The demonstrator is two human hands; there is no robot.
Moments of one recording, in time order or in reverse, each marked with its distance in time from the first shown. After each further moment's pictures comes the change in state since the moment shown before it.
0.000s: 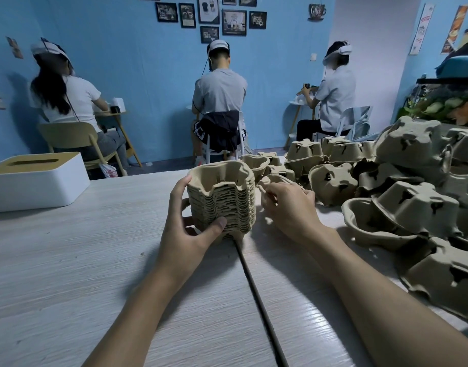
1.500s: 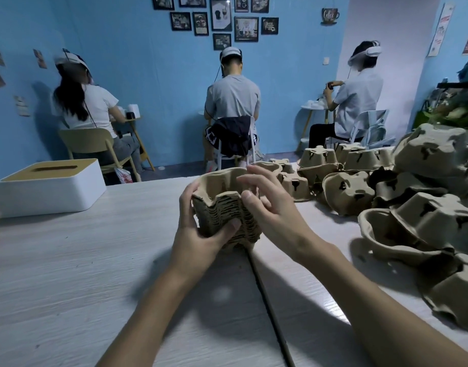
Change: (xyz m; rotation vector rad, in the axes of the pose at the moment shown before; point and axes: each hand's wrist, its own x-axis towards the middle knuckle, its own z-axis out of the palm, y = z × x) left_hand 0.012 0.002 -0.001 -0.013 0.029 -0.001; right_hand -0.014 -0.056 -0.013 0.800 -0.051 -0.257
